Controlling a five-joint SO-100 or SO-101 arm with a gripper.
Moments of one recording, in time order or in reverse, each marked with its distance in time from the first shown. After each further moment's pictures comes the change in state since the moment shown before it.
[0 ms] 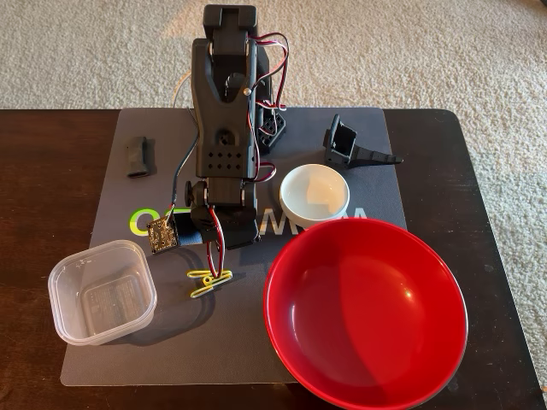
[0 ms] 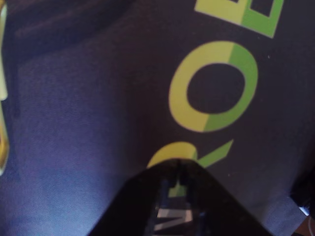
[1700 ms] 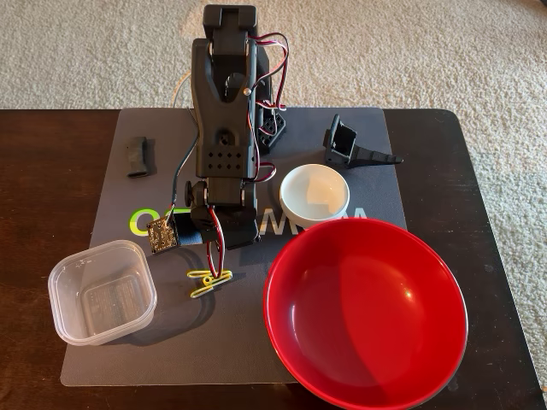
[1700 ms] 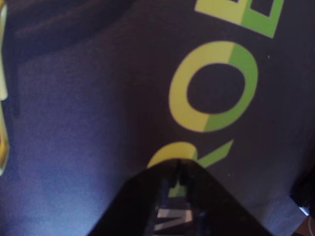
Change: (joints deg) arm 0.0 0.0 0.0 0.0 0.0
